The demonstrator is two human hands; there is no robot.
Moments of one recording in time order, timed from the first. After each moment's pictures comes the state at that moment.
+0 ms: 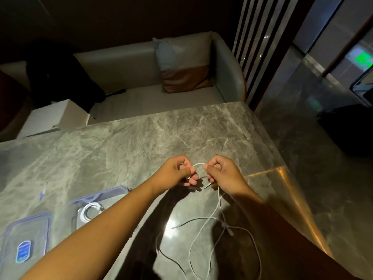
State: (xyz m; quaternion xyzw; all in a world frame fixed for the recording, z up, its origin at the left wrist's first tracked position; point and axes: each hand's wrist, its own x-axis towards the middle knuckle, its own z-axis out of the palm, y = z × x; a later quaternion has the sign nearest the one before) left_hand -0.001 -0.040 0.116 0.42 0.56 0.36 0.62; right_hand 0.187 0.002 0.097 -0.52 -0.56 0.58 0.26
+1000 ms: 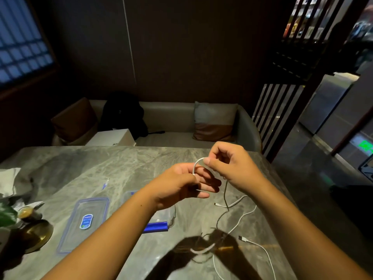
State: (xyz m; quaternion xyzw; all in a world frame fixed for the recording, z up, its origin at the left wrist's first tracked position) left_hand -0.047 -0.248 0.310 0.42 0.45 0.47 0.64; right_hand 0.115 -0.156 0.338 -0.28 -0.81 0.41 0.32
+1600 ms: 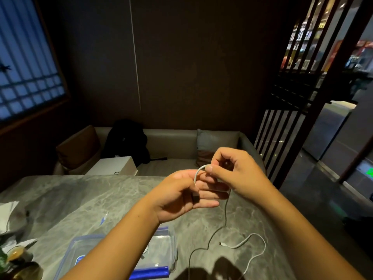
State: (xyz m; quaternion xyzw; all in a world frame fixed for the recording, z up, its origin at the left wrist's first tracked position) left_hand -0.071 -0.213 0.366 0.39 0.33 0.53 0.67; right_hand 0.089 -0.126 0.406 -0.26 -0.85 0.32 0.33
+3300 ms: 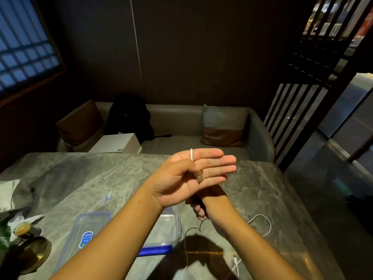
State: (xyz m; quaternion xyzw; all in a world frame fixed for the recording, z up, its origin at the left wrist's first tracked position) left_hand -0.083 -0.194 0.347 0.33 0.21 0.58 0.71; right_hand 0.040 -0.149 0.280 -0.39 -0.55 0.72 0.17
